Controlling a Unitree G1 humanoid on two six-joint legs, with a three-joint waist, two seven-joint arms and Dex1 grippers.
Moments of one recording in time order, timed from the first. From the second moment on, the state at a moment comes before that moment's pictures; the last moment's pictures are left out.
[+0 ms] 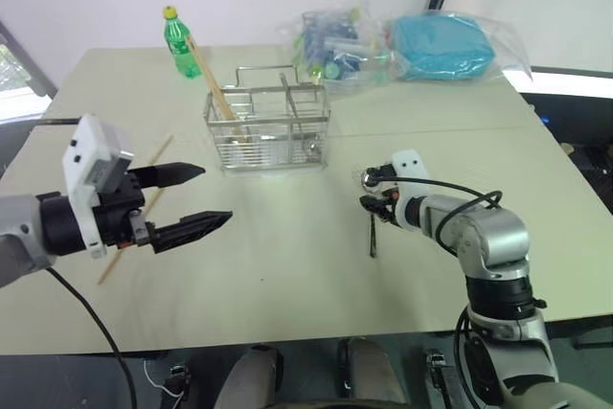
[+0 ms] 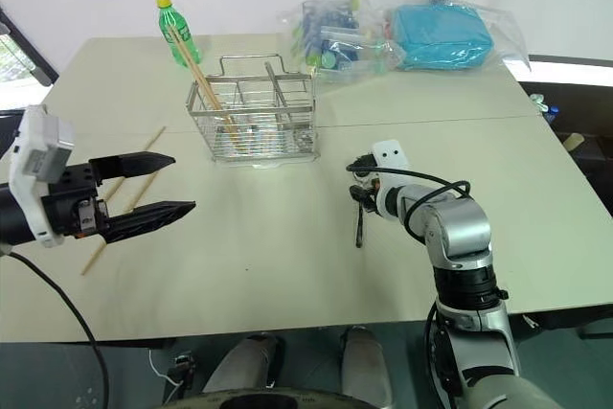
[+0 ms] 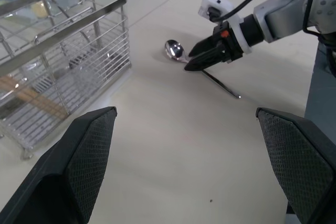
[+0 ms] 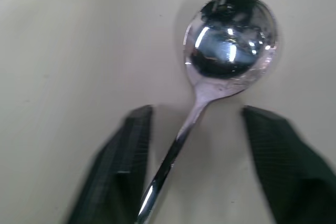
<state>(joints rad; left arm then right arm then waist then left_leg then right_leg) -0.04 1.10 0.59 -0.66 -1.25 0.96 -0.65 -0.47 -0.34 -0.01 -0.23 0.29 1.27 0.26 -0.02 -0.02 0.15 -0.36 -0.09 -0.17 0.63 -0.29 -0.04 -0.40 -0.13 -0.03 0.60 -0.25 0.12</state>
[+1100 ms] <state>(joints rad) -0.09 1.10 0.56 -0.60 -1.18 0.93 -0.70 -0.43 -0.27 -0.06 -0.35 0.30 1.39 0.23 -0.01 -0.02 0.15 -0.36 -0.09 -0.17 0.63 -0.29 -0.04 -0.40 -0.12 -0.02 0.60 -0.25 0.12</state>
